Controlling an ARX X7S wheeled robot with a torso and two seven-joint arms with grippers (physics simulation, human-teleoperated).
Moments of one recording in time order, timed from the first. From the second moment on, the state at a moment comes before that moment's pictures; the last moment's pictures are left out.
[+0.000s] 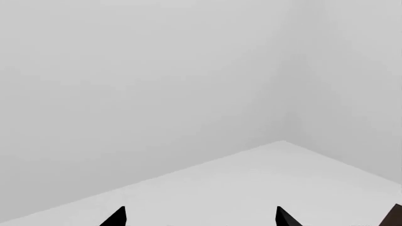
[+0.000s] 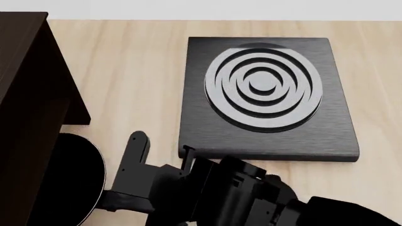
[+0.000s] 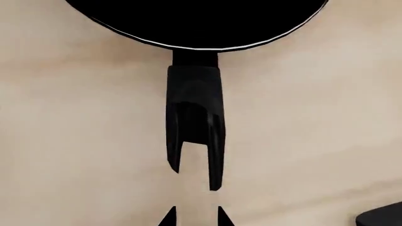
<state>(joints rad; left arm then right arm) -0.12 -0.80 -0.87 0.83 -1.26 -0.91 -1.17 1.34 0.26 -1.52 0.31 0.65 0.74 -0.44</state>
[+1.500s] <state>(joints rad) -0.09 -0.79 -0.87 0.82 -1.21 -0.90 -1.14 1.27 0.02 -1.56 0.61 0.52 0.43 -0.73</state>
